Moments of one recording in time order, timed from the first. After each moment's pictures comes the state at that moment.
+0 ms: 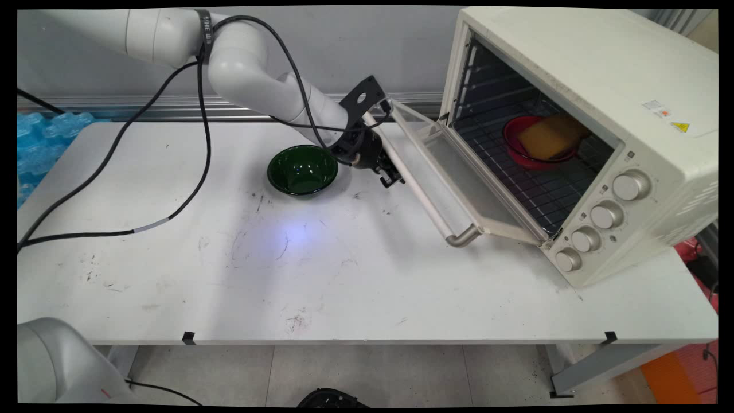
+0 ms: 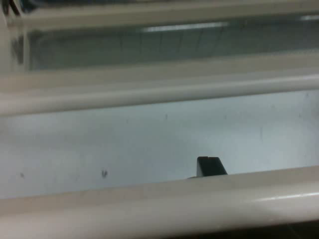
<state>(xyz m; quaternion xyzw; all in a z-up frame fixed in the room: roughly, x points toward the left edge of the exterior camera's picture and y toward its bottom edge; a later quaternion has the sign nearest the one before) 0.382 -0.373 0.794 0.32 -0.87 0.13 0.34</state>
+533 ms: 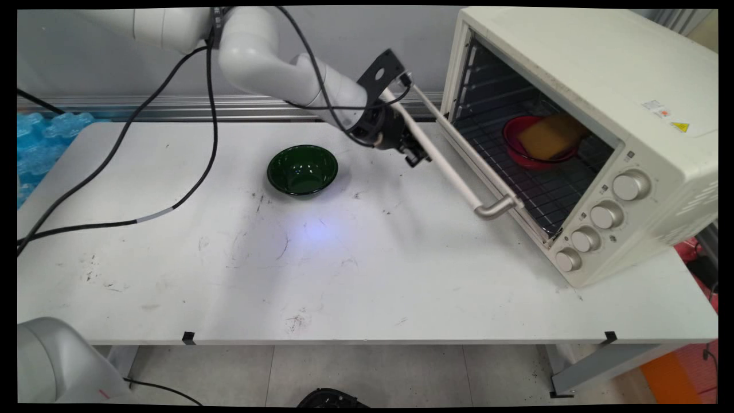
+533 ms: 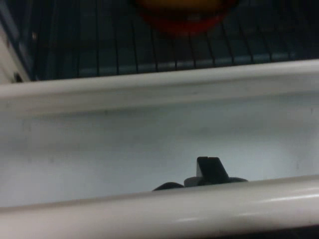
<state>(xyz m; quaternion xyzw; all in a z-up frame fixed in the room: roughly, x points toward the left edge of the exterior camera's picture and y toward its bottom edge) 0.357 -0.385 0.823 0.31 -0.85 0.15 0.39</state>
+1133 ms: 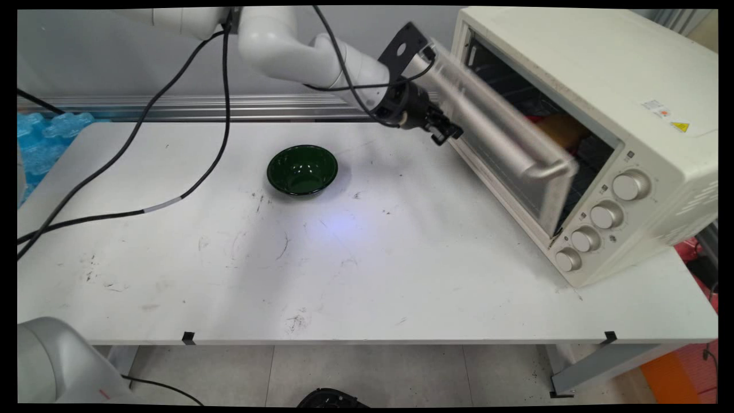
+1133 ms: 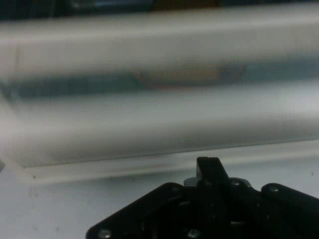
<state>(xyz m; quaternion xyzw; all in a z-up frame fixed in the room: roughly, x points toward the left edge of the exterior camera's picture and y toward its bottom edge) 0.332 -0.404 0.848 0.30 -0.84 0.17 0.42</state>
